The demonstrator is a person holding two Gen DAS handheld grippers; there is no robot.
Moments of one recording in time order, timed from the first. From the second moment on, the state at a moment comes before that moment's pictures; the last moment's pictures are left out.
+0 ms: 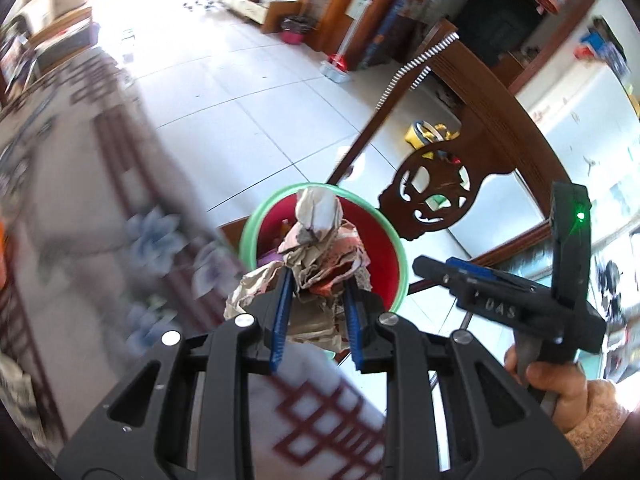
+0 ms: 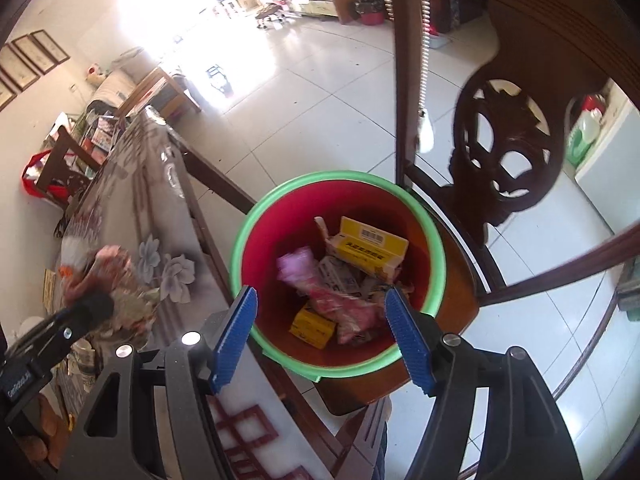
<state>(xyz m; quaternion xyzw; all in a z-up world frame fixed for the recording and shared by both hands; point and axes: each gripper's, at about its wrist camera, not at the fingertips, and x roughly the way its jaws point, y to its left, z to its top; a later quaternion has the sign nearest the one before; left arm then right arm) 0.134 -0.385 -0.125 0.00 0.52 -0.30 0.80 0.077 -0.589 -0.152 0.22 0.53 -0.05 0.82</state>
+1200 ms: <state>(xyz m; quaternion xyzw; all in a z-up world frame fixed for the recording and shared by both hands) 0.063 -0.191 -0.125 -0.11 0.53 -0.18 0.82 0.046 -0.442 -0.096 0.08 0.51 -0.01 0.86</state>
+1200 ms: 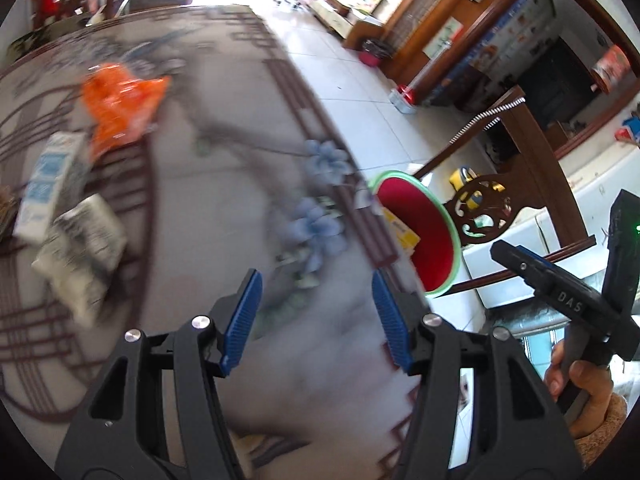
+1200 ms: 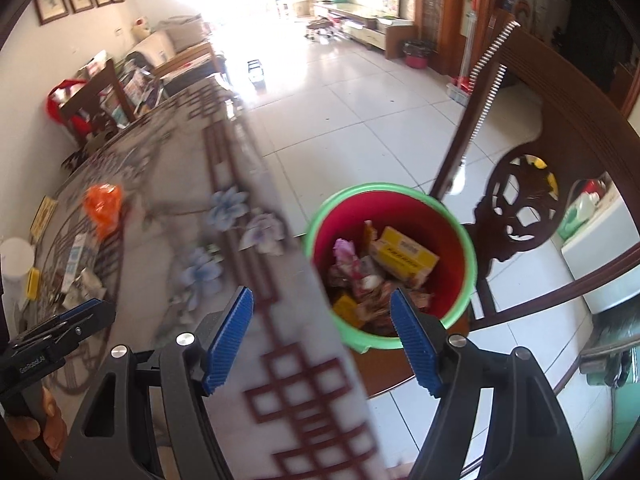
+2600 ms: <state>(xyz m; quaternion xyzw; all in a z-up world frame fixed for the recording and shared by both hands) 0.084 0.106 -0.160 -0.22 0.49 0.04 0.84 0.138 -0.101 -0.197 0.04 0.63 0.20 0.75</state>
